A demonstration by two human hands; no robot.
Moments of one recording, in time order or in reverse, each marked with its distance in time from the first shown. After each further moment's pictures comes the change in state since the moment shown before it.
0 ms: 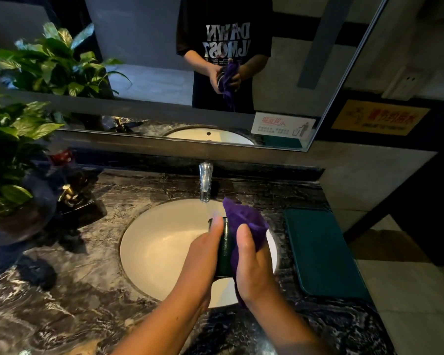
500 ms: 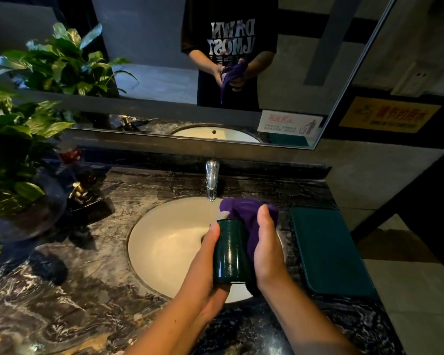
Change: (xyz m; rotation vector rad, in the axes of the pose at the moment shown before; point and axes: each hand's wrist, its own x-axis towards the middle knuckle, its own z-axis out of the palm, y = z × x) left_hand -0.013 -0.007 -0.008 -0.459 -0.022 -0.113; right_hand 0.013 -0.014 -0.004 0.368 -0.063 0.222
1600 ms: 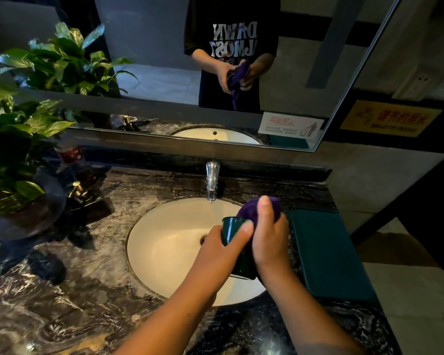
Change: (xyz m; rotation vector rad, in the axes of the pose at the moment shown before) left_hand 0.019 0.006 0.005 0.729 -0.001 0.132; right_hand 0.016 -0.014 0.001 -0.427 0.271 -0.246
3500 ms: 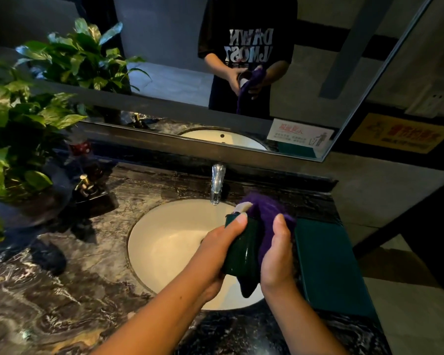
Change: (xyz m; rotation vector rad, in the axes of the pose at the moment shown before) left_hand 0.006 0.009 -0.003 -0.430 -0.111 -0.025; right_hand -0.009 0.008 -0.002 0.472 -0.212 0.129
